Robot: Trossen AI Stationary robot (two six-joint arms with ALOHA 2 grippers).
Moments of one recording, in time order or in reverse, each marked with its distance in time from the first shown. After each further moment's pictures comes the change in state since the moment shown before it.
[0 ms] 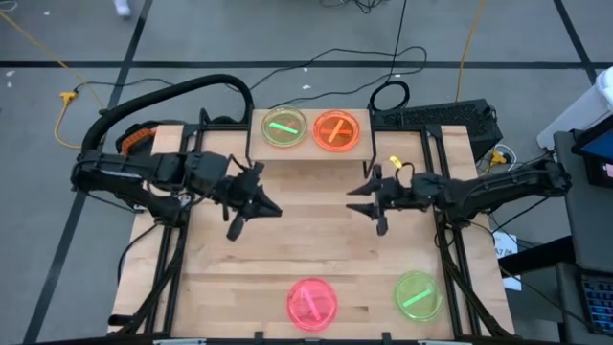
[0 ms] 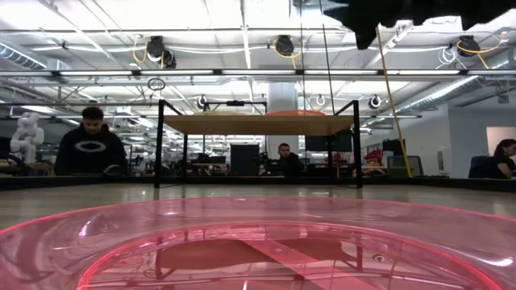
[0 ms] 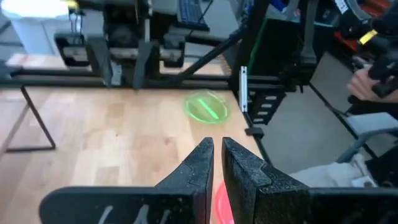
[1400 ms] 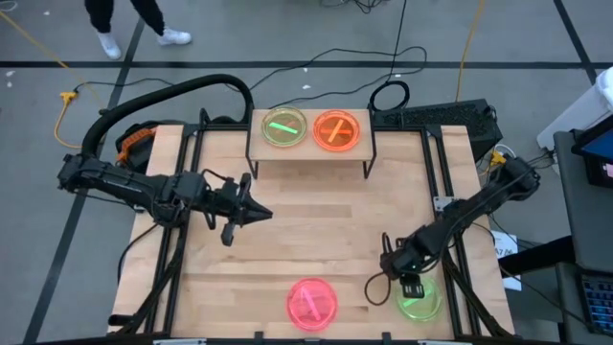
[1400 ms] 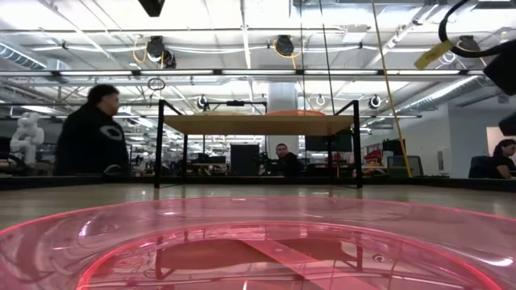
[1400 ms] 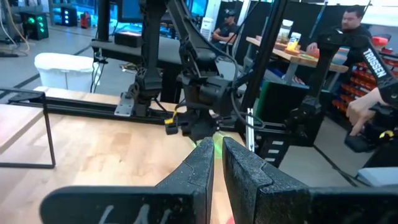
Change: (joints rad) left arm -0.062 -0.259 -0.611 0.654 -0.132 -0.070; right arm 0.511 0.440 0.207 -1.087 -0.422 0.620
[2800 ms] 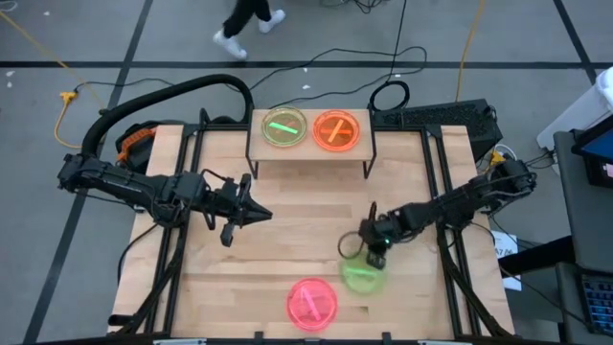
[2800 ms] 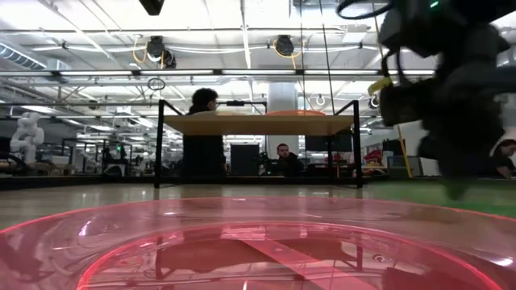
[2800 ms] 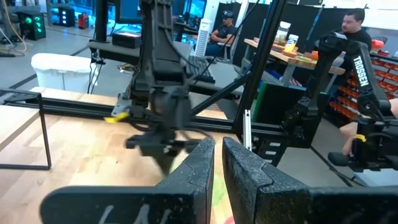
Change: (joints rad) left arm -0.005 0.001 0.000 0.009 0.001 -0.008; right arm -0.341 0.049 -0.111 0.304 0.225 0.008
